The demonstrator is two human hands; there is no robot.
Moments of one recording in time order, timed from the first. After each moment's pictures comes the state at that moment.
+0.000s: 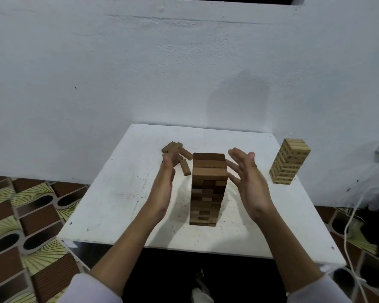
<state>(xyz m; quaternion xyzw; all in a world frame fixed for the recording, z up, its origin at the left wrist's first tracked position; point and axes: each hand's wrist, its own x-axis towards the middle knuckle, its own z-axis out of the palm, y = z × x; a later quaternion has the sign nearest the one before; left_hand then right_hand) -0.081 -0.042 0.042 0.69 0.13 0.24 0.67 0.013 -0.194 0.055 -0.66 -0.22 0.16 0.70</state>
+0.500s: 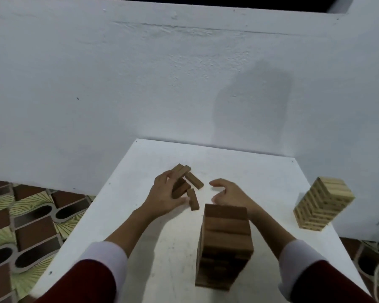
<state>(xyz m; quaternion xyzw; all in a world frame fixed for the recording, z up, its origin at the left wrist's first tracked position) 0.018 0.082 -0.025 0.93 0.17 0.13 0.30 0.144 -0.093 0.002 -0.84 -0.31 0.25 0.38</state>
